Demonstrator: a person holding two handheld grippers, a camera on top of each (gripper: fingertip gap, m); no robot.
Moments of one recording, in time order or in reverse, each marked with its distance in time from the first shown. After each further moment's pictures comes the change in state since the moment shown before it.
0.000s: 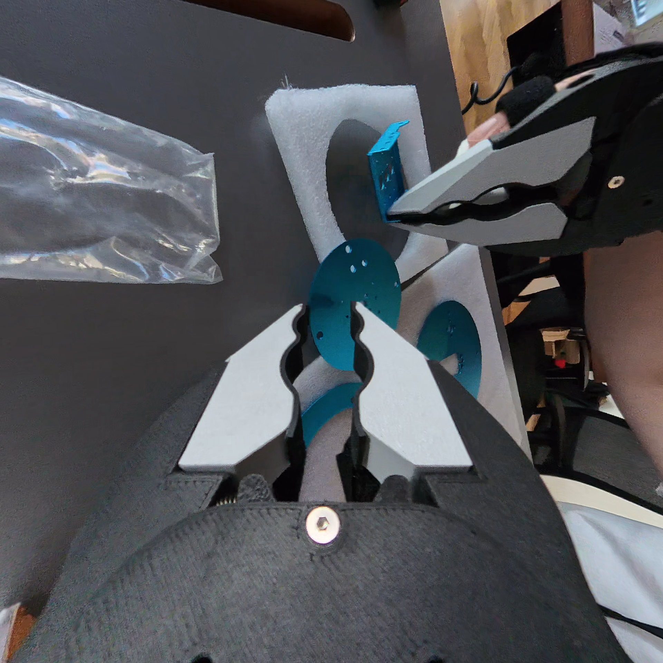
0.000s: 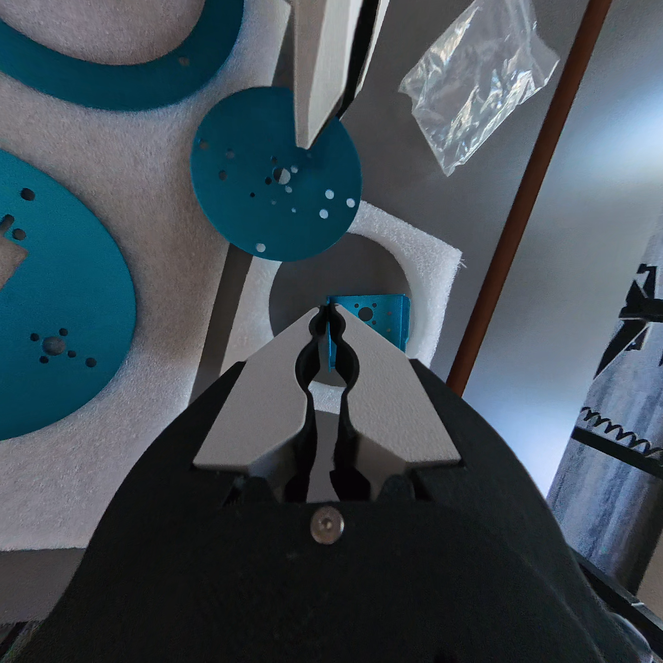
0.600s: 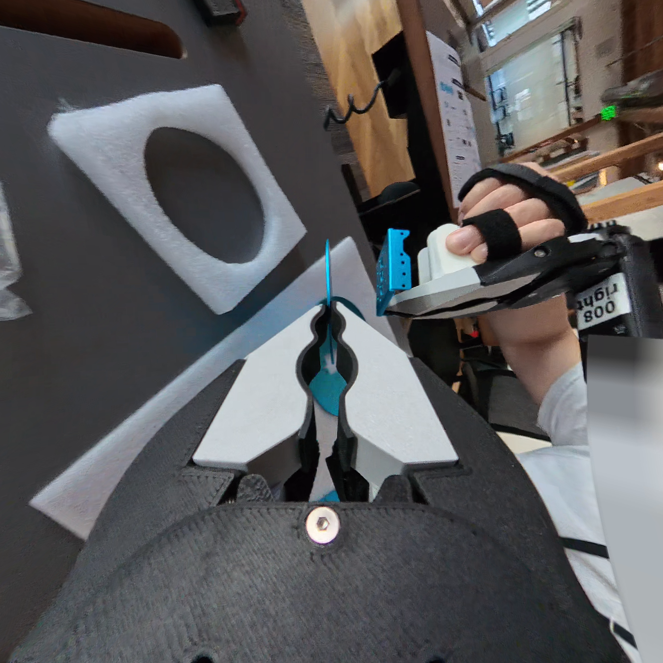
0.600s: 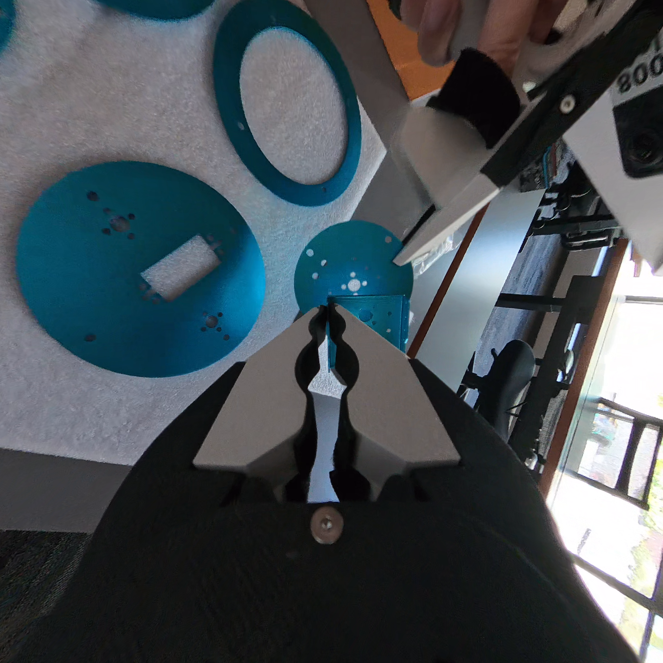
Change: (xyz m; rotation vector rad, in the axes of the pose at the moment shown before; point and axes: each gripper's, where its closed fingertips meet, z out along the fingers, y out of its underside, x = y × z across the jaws) left arm 0.077 -0.006 -0.018 0.012 0.247 0.013; right arm -0.059 -0.049 -0.077 0.110 0.213 -0.392
